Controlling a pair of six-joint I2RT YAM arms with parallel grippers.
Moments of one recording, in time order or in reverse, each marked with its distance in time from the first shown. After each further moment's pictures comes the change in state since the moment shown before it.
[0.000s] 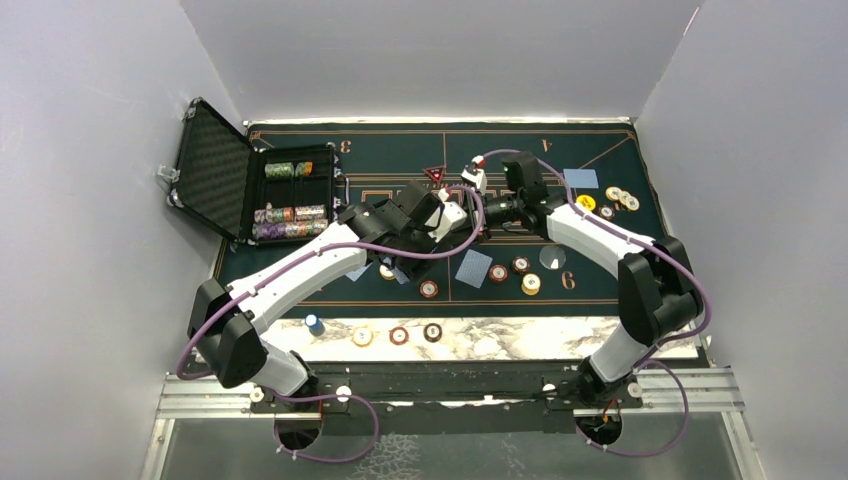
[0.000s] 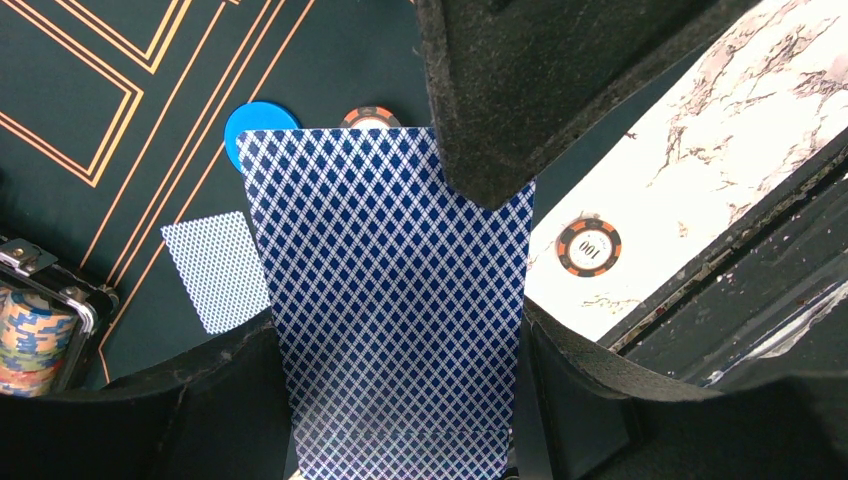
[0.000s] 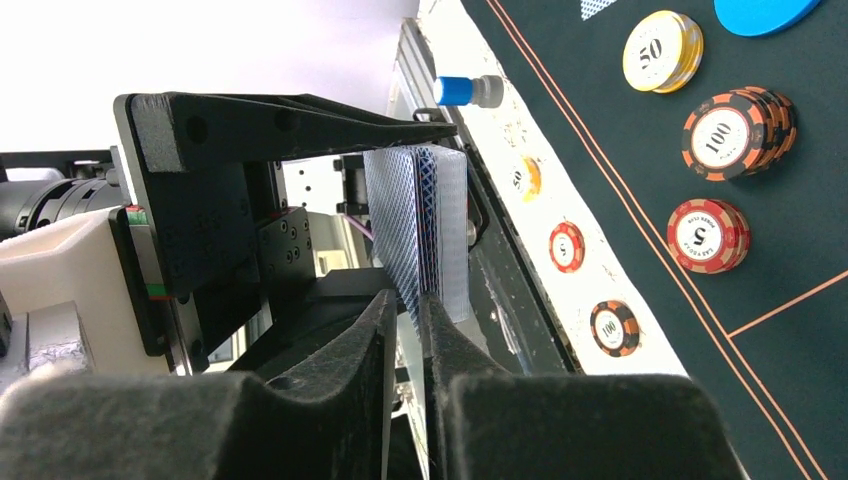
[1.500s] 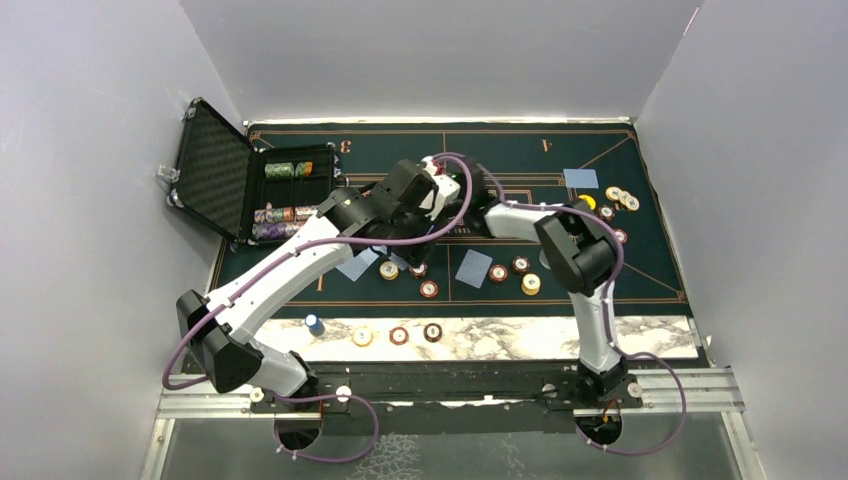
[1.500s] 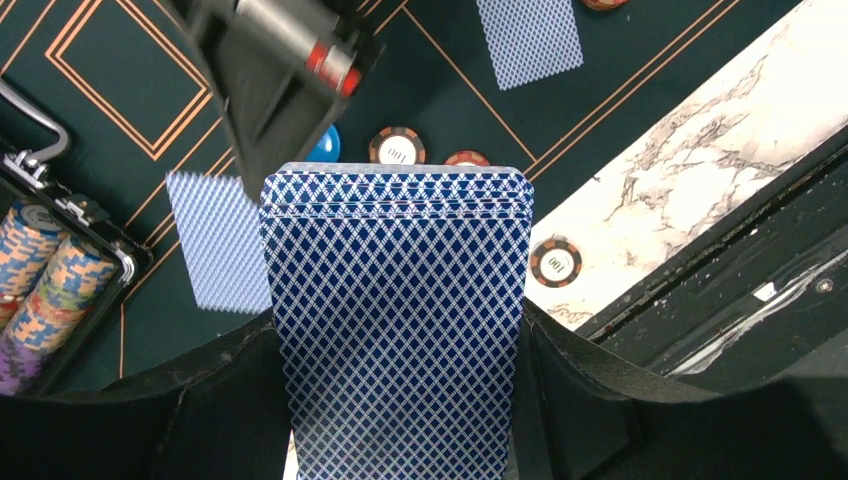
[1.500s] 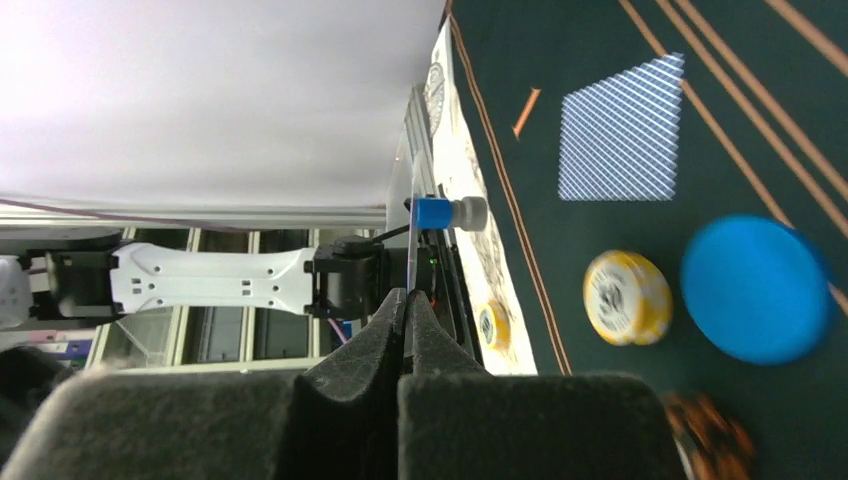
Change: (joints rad) left arm 0.000 -0.027 0.193 -0.129 -0.056 -0.137; right arm 0.087 0.462 0.199 0.584 0.024 0.296
